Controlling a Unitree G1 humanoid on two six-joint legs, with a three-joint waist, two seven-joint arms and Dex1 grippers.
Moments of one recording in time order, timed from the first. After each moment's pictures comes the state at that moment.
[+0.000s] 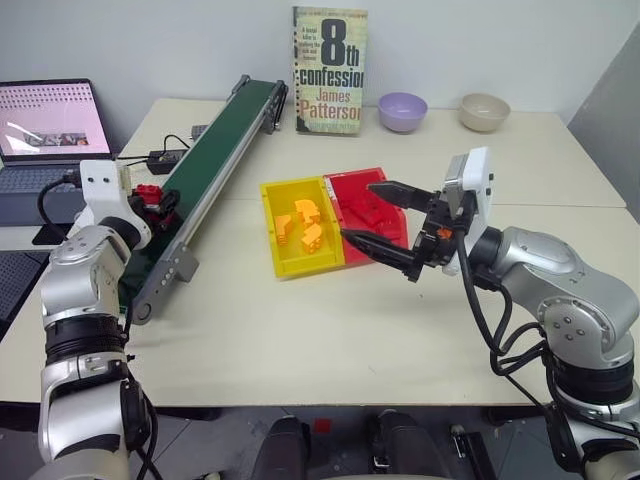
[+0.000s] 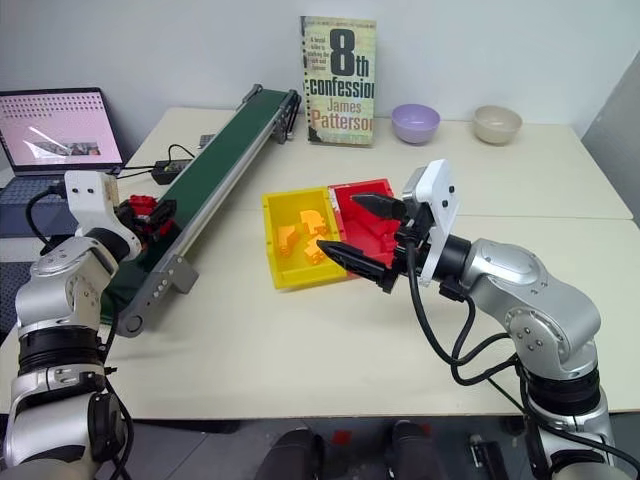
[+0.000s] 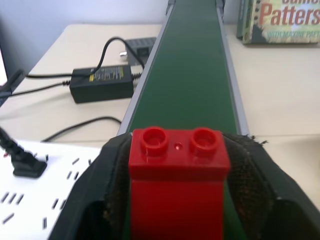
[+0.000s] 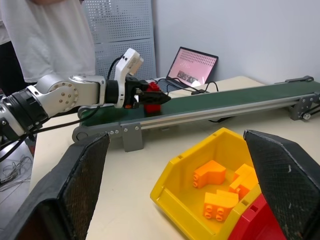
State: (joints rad) left arm -0.59 0.66 0.36 0.44 -0.29 0.41 -0.43; right arm -0.55 -0.48 -0.01 -0.56 0.77 0.82 0.55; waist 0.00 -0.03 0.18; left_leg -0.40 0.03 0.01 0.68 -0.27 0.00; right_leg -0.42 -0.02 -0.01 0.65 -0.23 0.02
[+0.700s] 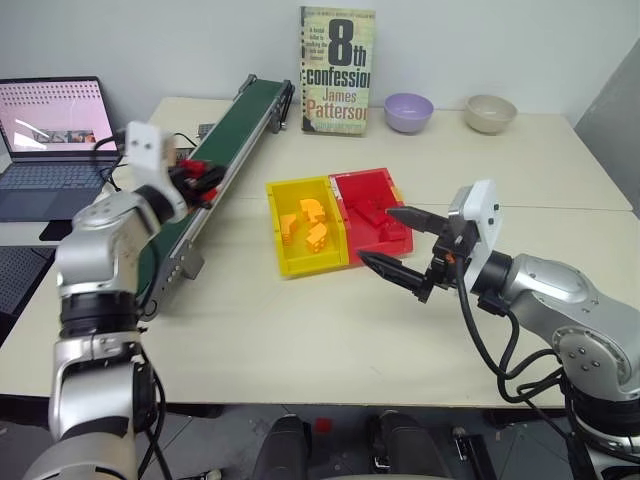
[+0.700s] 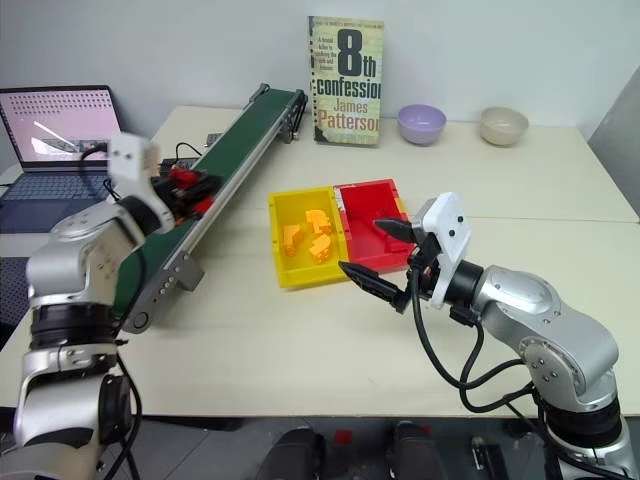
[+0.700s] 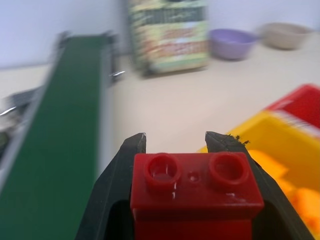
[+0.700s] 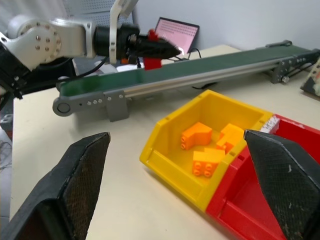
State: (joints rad) left arm -0.83 0.57 0.11 0.31 -0.35 0.54 -0.72; right arm -0.36 -0.56 -0.02 -0.72 0.74 0.87 0.40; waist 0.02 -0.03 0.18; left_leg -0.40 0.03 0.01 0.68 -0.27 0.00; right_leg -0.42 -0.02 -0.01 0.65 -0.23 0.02
